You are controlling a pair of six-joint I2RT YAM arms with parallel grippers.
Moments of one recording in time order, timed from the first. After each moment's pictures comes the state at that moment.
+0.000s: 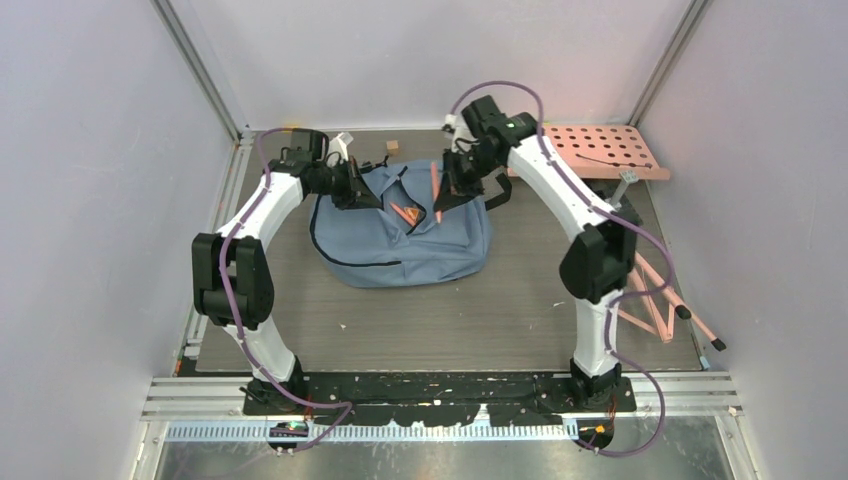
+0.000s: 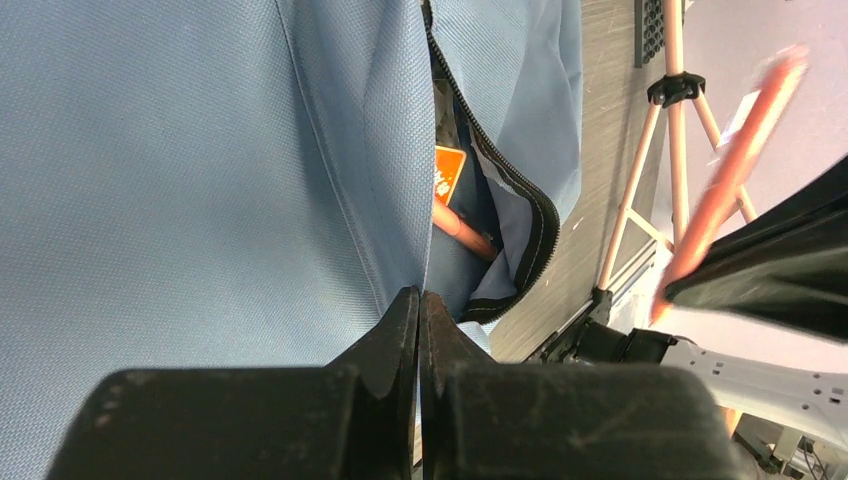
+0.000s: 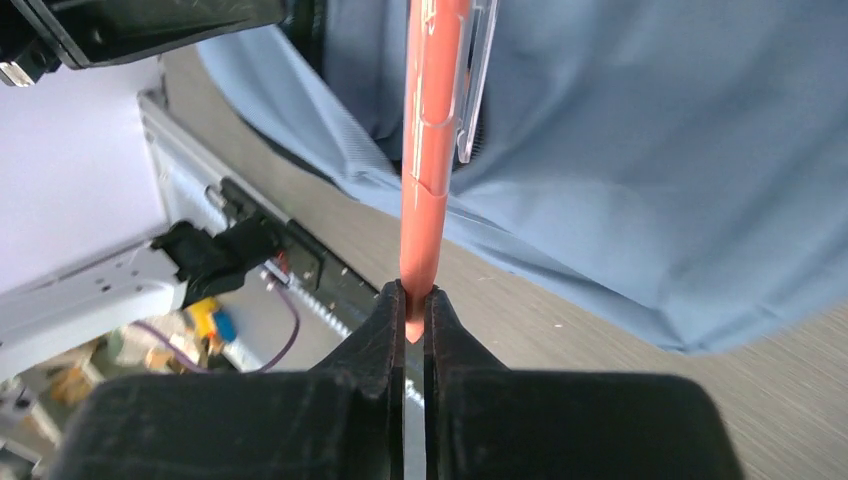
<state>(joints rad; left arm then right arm) -0.14 1.75 1.42 -0.58 0.68 -0.42 0.47 1.98 2.01 -1.11 -0.49 0.37</state>
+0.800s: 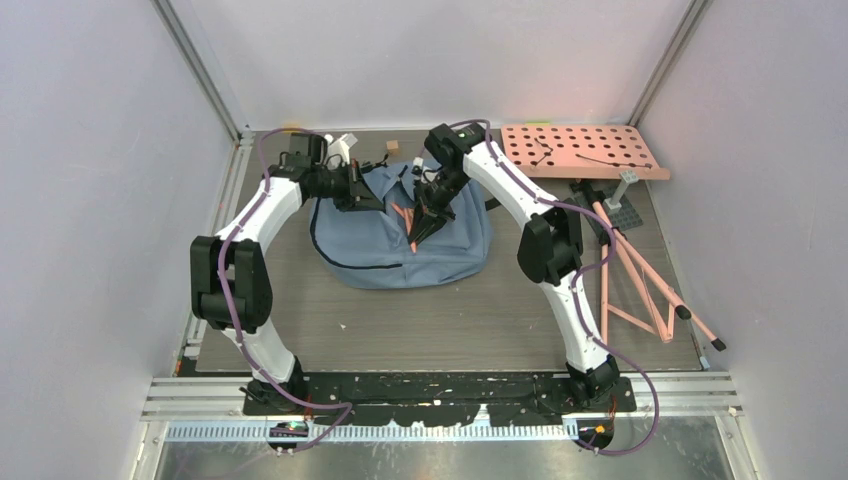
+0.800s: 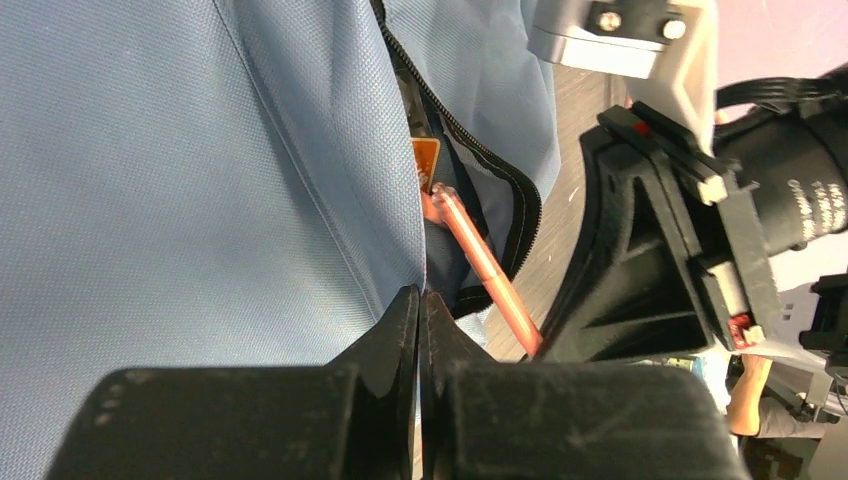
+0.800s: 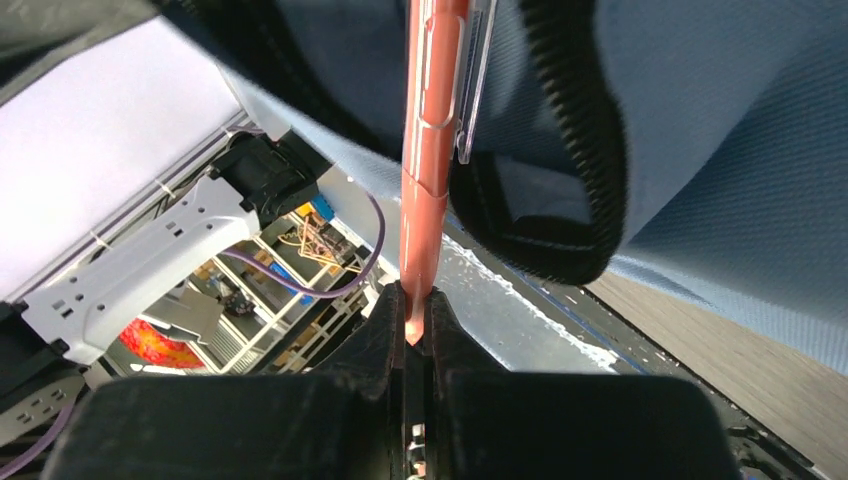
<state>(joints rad) -0.13 1.73 1.37 -0.52 0.77 -0.34 0.58 2.34 2.31 -1.43 -0.76 0.44</state>
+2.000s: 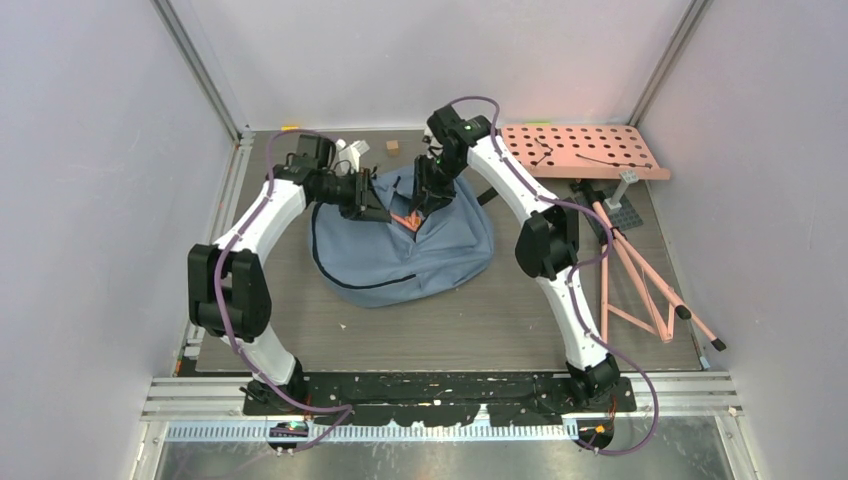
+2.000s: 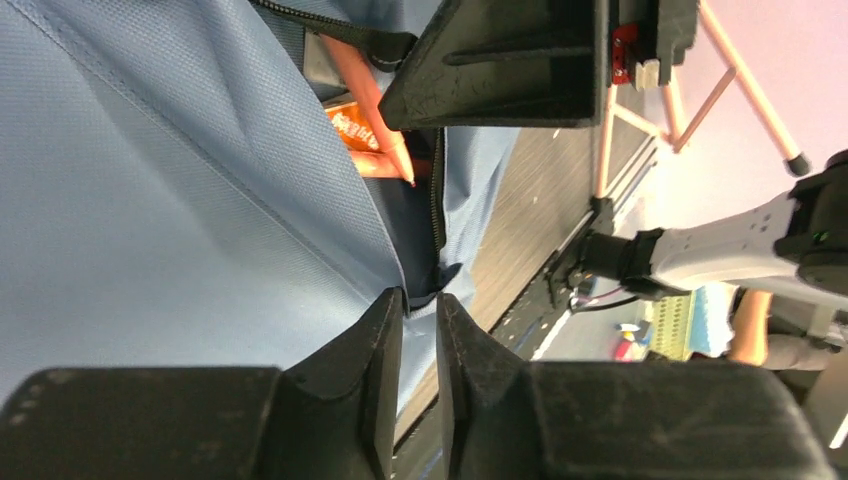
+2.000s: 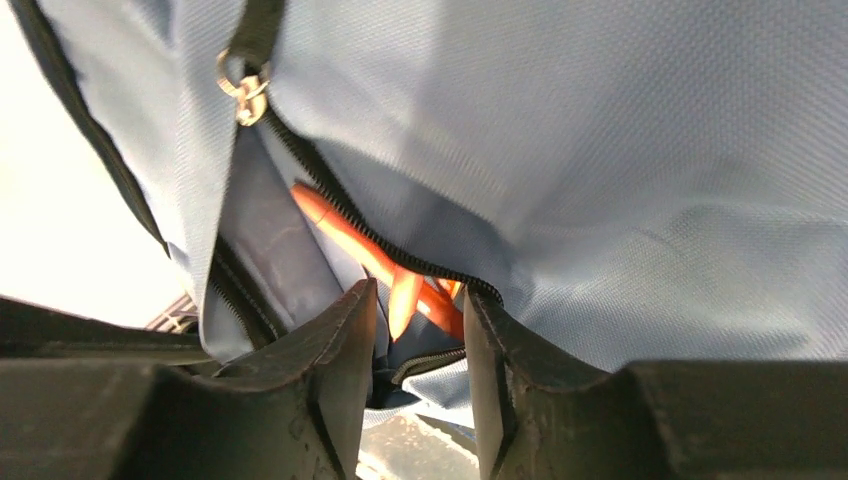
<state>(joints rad) -0.20 1.68 1.37 -0.65 0.80 -0.24 0.53 2.44 2.48 -1.25 -0.44 0.55</state>
